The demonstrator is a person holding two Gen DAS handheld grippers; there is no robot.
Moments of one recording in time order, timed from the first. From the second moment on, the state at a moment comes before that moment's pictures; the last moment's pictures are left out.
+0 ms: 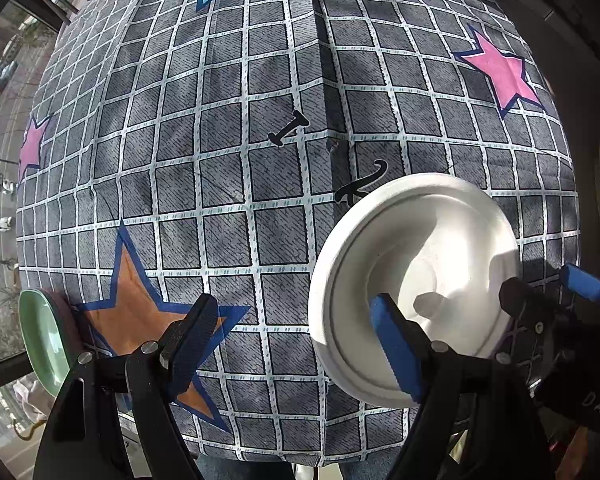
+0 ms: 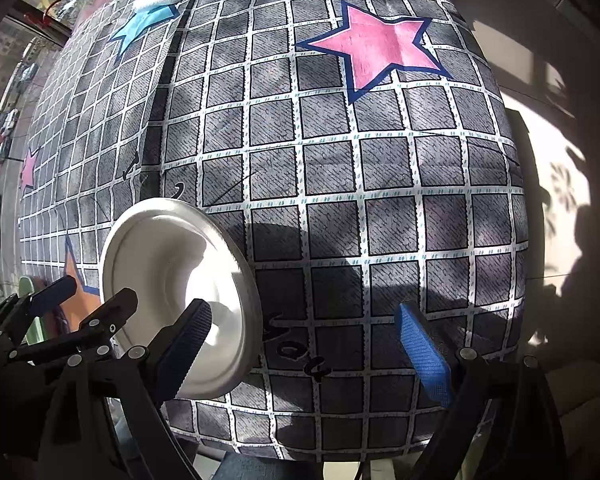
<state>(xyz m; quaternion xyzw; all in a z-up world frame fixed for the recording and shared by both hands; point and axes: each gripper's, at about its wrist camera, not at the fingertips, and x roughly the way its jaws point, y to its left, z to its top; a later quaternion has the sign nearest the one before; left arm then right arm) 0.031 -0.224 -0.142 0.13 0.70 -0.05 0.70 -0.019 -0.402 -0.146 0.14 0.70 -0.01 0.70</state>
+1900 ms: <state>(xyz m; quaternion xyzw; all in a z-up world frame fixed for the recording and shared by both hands) -0.008 -0.062 -0.164 0.06 0.69 -0.08 0.71 -0.012 -0.174 -0.163 0.10 0.73 0.08 0.67</state>
